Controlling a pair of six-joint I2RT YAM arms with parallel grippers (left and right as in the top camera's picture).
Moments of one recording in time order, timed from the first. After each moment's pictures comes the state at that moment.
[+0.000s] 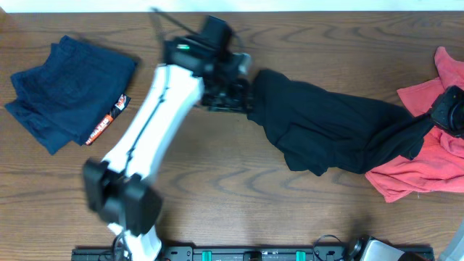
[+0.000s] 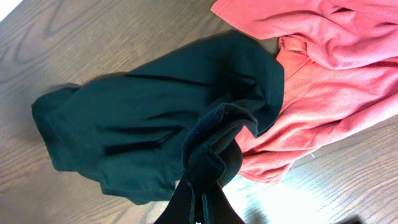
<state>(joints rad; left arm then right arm) -0.48 1.92 1.82 -1.24 0.43 -0.16 -0.44 1.39 1.67 -1.40 -0.14 0.23</state>
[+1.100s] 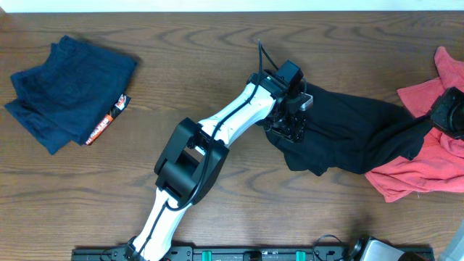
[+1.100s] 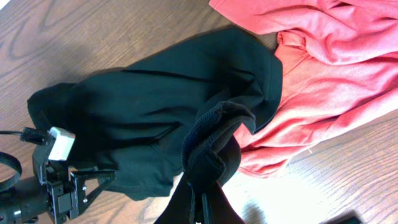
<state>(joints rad) -0.70 2.27 1.82 -0.93 0.51 -0.09 -0.44 1.39 1.67 -1.41 -0.13 0.22</state>
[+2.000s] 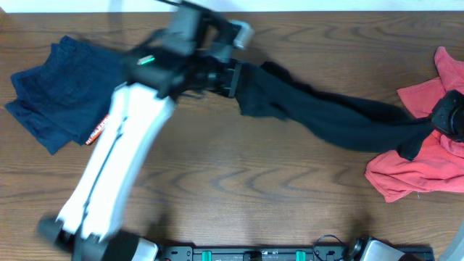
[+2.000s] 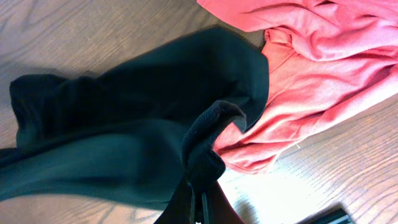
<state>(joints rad) -0.38 1.61 1.84 -1.11 0.54 -0.12 -0.44 1.37 1.67 -1.43 -0.09 0.21</state>
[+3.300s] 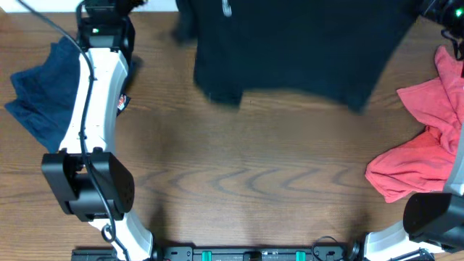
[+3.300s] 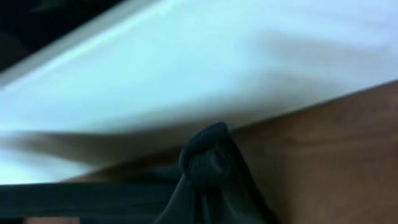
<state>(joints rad) 0.02 1.90 1.84 0.19 0.55 -0.51 -0.28 1.74 1.96 -0.65 -0.36 0.33</state>
